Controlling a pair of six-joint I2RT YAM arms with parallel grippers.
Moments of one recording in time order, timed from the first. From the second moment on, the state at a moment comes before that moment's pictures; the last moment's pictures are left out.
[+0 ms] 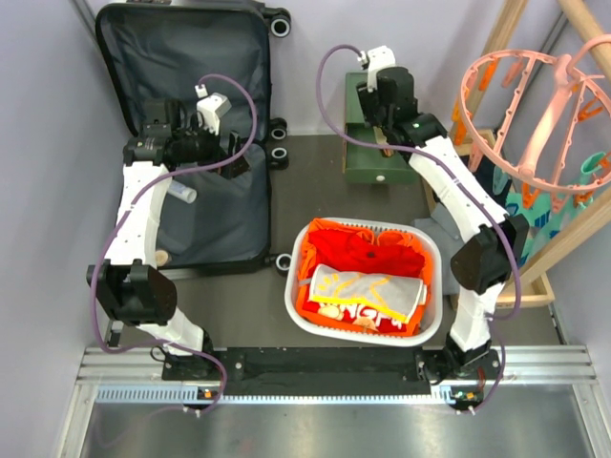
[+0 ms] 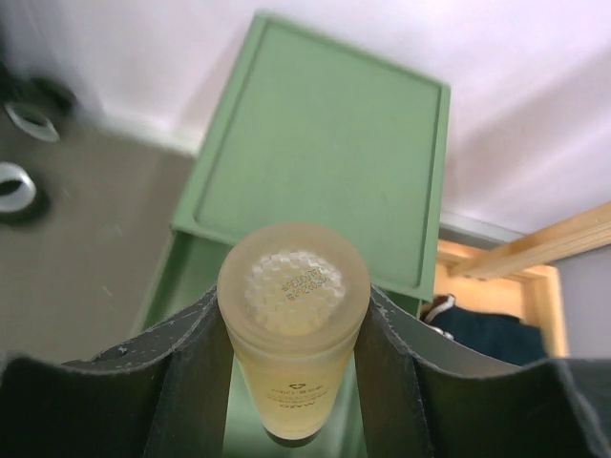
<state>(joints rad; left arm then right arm) 0.00 1.60 1.74 -0.84 0.66 0.29 0.46 1.89 2.03 -0.45 0.35 -0.15</state>
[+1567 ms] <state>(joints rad) 0.14 1.84 1.70 -0.68 -0.18 -0.17 0.57 1.97 1.98 -0.57 0.51 -0.48</state>
